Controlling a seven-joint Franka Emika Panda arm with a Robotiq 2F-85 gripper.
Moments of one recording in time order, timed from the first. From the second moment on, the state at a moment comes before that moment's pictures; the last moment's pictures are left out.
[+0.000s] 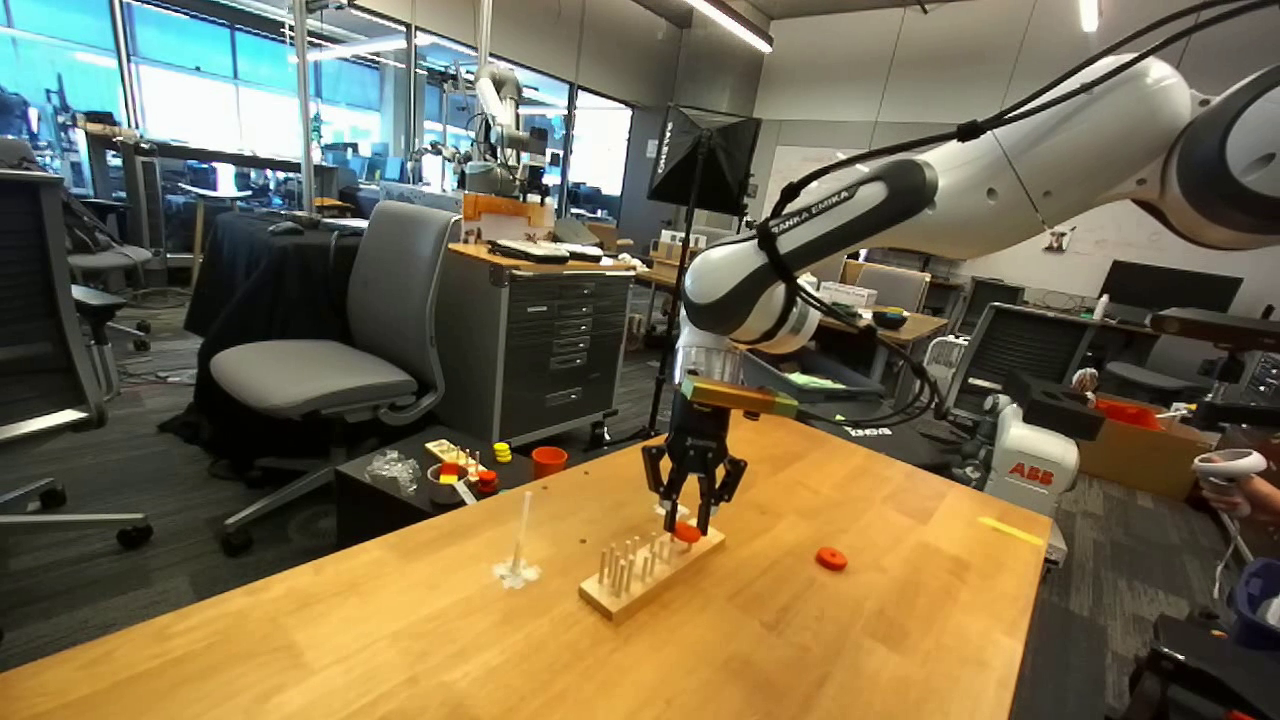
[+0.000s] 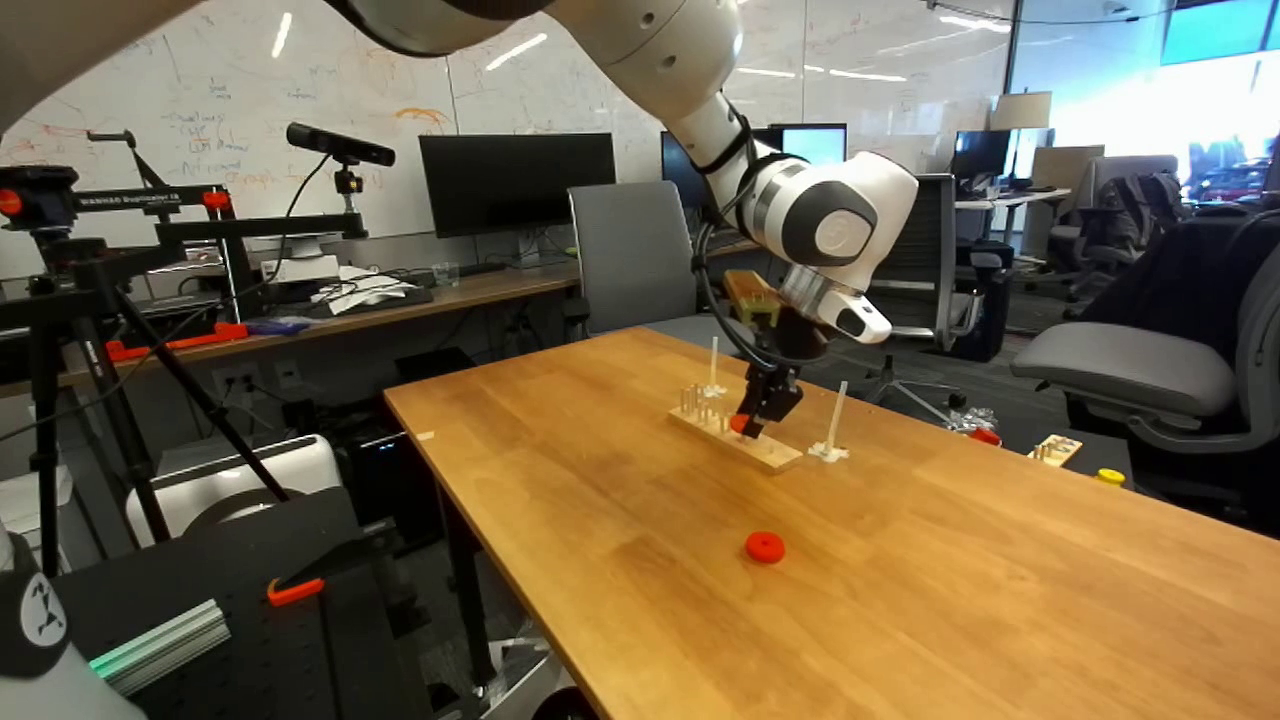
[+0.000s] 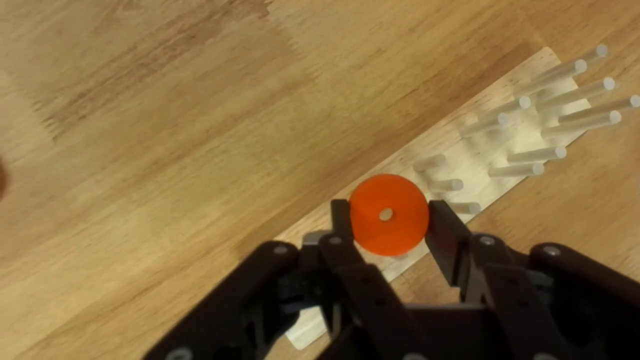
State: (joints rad) arm 0.03 0.99 0.05 -1.27 0.30 1.98 0.45
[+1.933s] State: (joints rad) arm 0.03 1.00 0.05 -1.26 0.30 1.95 0.45
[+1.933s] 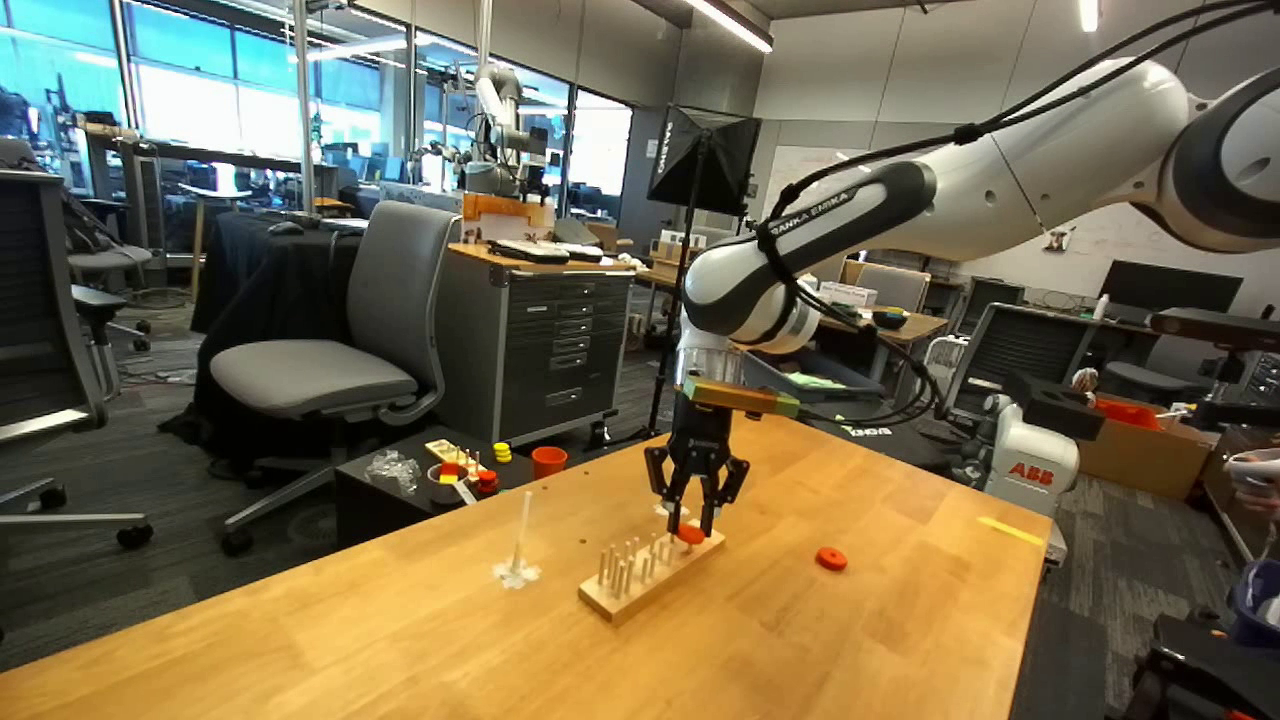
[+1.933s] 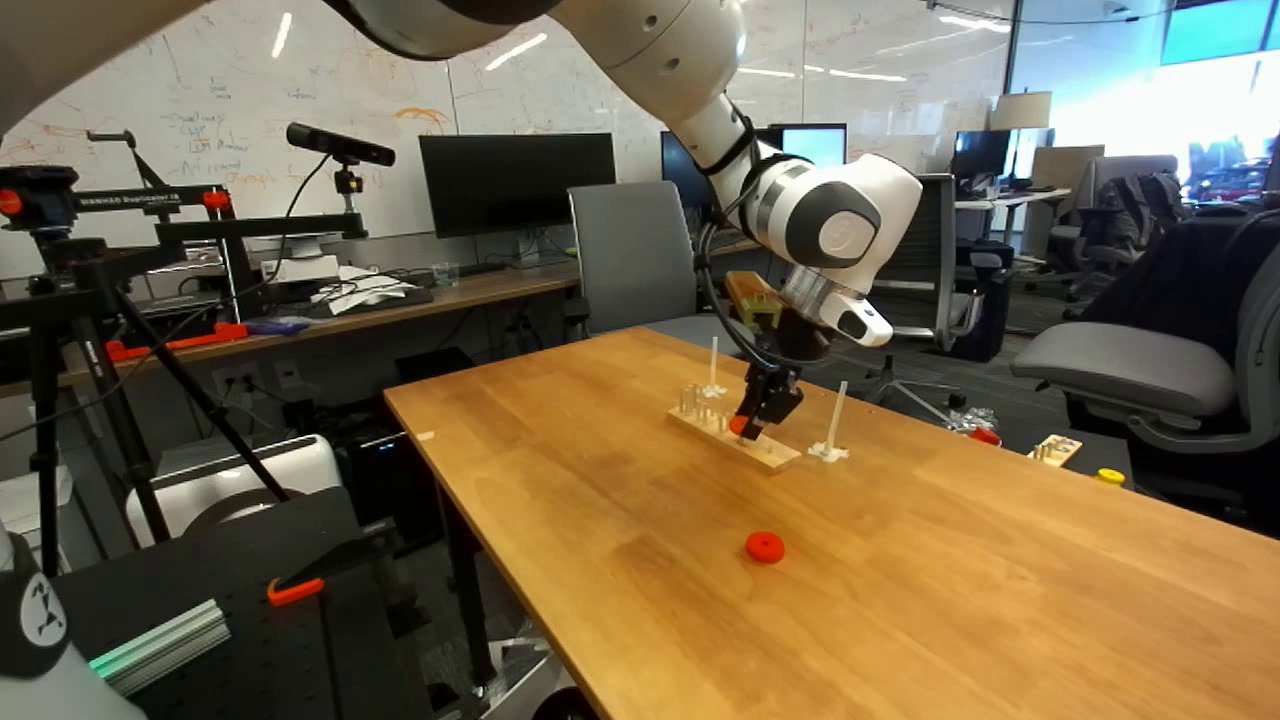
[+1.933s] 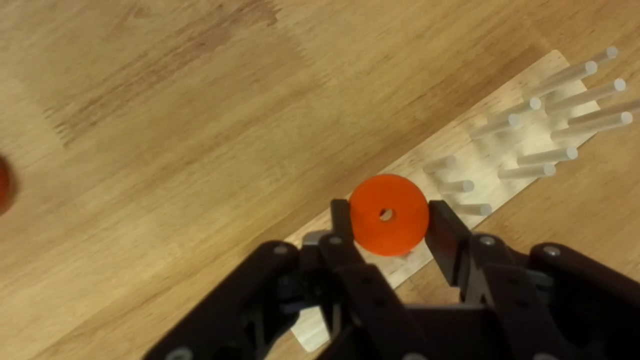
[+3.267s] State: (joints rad) arm 0.06 0.88 0.06 -1.50 0.30 2.13 0.33
